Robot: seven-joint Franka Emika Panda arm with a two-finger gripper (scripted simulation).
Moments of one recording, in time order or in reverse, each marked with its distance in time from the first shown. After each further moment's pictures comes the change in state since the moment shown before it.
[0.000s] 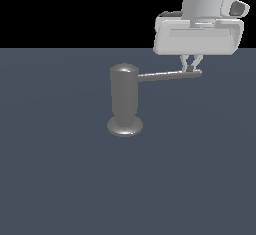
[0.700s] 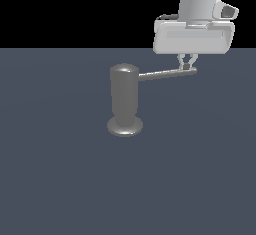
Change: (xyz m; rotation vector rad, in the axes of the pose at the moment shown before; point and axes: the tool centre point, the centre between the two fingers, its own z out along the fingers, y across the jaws) arm 0.033 0.003 0.001 0.000 -0.006 0.016
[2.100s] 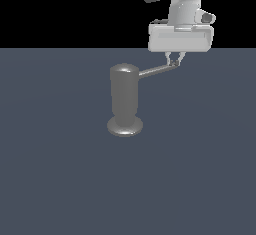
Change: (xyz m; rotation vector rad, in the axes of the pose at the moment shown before) arm 0.081 -0.007 0.001 0.001 -0.004 0.009
